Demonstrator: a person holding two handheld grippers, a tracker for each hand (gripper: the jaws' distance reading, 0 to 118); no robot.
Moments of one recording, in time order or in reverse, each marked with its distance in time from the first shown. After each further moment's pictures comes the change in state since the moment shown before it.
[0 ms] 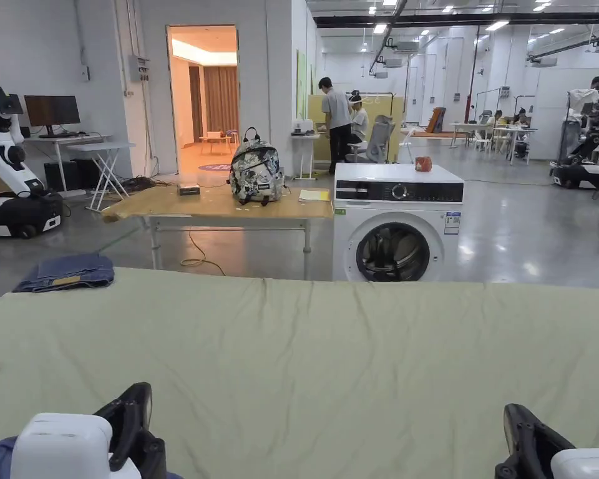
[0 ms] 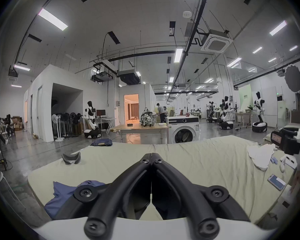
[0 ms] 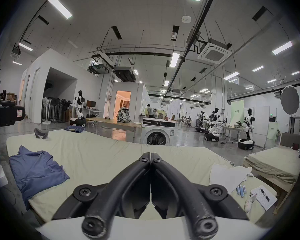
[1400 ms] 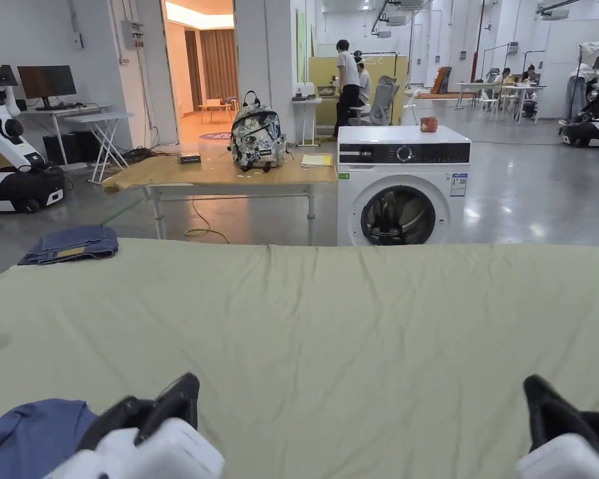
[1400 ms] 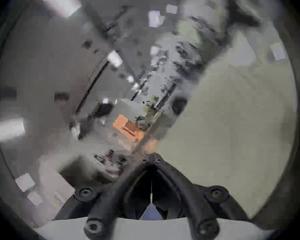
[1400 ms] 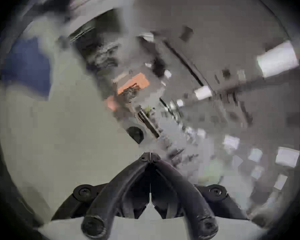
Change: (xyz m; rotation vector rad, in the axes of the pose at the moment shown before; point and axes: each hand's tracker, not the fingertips) left arm 0.010 -0.012 -0.004 -0.022 -0.110 -0.668; right arm 0.015 -0.007 -0.001 -0.009 -0.041 0.577
